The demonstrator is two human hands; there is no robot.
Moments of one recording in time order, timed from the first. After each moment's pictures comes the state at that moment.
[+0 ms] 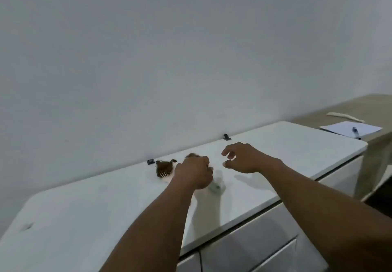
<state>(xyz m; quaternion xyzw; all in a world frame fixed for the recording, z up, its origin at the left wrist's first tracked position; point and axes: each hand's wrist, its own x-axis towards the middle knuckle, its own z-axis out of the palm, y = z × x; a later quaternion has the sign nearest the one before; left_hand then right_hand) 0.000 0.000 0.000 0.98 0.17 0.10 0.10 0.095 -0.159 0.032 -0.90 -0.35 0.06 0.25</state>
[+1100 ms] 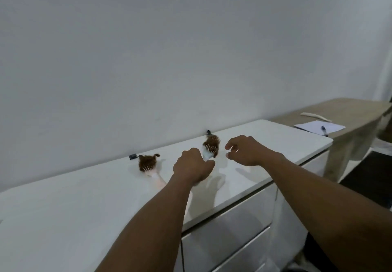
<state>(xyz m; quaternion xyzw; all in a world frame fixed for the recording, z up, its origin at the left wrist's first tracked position) -0.004 -0.051 0.008 0.94 0.22 0.16 0.22 0.094 -0.212 0.040 -0.93 -0.31 0.00 0.21</state>
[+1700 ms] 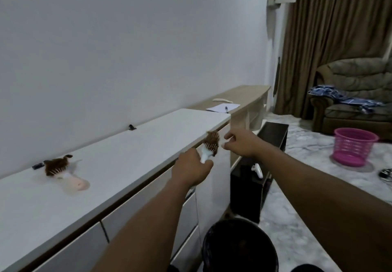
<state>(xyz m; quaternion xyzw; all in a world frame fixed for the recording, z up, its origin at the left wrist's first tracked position) -0.031 -0.263 -0.040 0.94 -0.02 0.15 0.30 0.012 -0.450 0.009 -0.95 -0.09 -0.05 0.30</state>
